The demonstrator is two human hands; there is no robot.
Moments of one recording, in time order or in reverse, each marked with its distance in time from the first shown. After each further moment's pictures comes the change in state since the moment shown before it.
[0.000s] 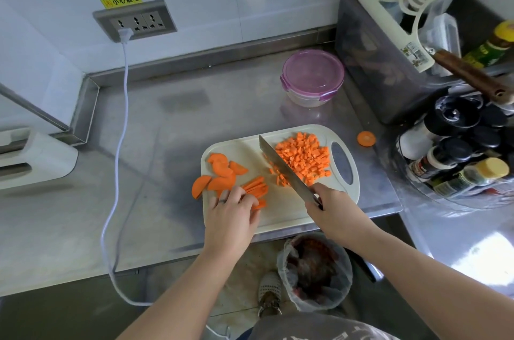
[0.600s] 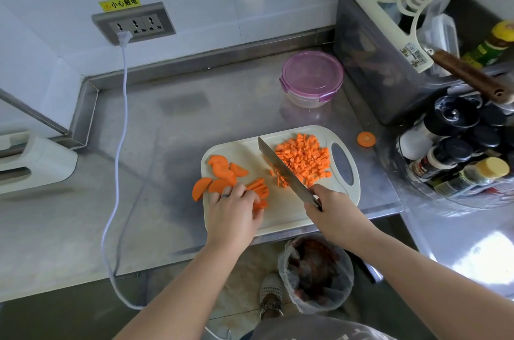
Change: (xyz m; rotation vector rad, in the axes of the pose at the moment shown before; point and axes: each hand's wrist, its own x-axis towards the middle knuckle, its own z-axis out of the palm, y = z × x) left_hand 0.013 0.004 -0.007 0.060 -0.118 -0.030; right_hand 0.000 -0.002 0.002 0.007 -0.006 0.011
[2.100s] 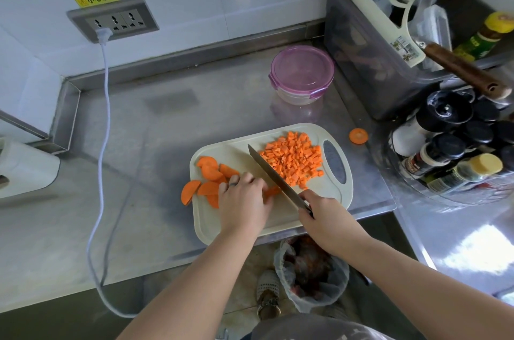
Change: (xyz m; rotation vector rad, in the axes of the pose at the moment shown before) left_hand 0.031 0.036 -0.006 -0.074 -0.172 -0.109; right_hand 0.003 0.010 0.008 -0.129 0.000 -0.005
